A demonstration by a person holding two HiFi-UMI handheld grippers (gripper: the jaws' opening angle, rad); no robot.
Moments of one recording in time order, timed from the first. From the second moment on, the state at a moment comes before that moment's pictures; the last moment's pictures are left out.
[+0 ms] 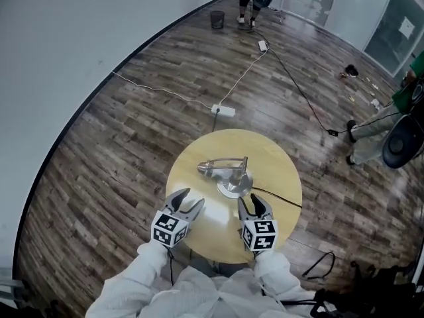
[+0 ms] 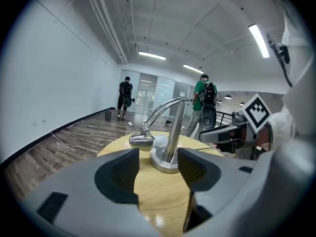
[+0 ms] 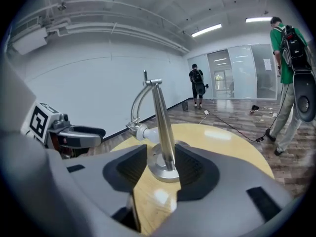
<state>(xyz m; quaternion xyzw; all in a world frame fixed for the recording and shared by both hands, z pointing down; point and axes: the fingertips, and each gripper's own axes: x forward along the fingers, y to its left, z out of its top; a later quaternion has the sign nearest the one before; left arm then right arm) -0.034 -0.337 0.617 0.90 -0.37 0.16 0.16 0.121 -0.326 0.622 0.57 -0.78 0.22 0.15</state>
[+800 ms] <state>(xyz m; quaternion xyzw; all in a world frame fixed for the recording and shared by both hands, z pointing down) -0.007 -0.439 0.690 0.95 -0.21 0.19 0.15 0.112 -0.408 0.736 0.53 -0.76 0.24 0.30</state>
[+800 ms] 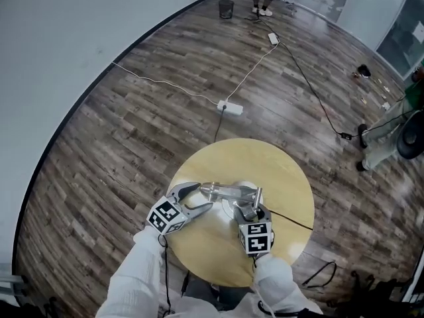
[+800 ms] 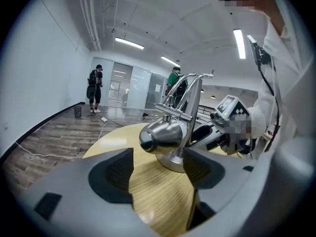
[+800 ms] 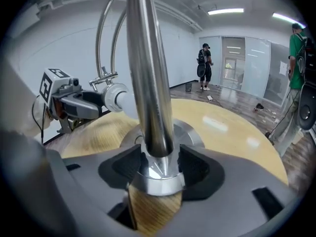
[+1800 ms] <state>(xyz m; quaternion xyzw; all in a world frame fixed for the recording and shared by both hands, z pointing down) -0.001 -0.451 0.670 0.96 -0.18 0.15 0.13 0.111 -0.411 0.738 0.54 -0.75 0.24 0.29</state>
